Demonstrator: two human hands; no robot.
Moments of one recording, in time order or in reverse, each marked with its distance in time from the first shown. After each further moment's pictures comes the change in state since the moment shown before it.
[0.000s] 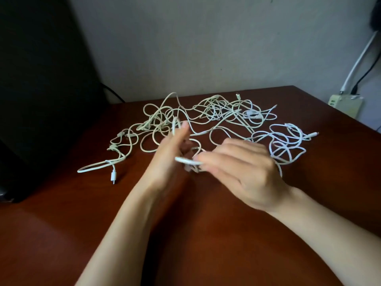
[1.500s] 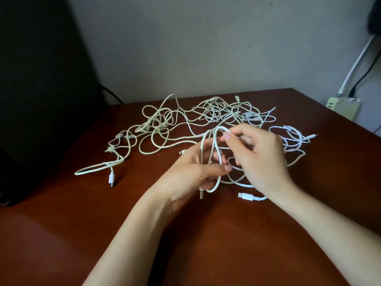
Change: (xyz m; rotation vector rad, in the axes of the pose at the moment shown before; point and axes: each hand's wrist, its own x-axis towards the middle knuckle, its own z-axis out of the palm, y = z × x) left_hand -0.021 0.001 0.028 0.176 -0.308 -0.044; right_hand -0.003 0.017 0.000 0.229 0.081 0.864
